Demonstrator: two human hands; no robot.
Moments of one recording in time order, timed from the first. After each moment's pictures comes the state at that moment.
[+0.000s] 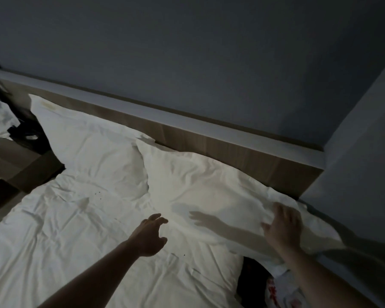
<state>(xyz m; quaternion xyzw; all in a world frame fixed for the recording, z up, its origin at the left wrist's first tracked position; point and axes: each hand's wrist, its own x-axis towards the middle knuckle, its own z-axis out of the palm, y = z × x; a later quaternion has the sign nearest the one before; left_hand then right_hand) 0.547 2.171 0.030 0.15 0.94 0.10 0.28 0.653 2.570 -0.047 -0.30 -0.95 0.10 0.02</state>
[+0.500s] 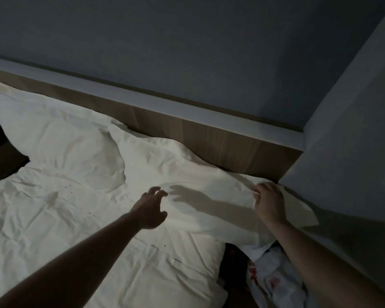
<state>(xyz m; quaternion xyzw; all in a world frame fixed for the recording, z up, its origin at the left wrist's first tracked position) 0.515 2.250 0.018 0.20 0.94 0.11 0.24 0.633 2.614 -0.044 -0.21 -0.97 0.13 0.08</state>
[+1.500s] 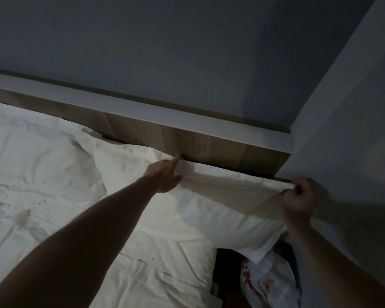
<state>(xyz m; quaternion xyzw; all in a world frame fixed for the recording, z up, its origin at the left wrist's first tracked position) 0.413 2.367 0.027 0.33 0.93 0.05 0.14 0.647 2.670 -0.006 -0.45 -0.75 0.34 0.36</state>
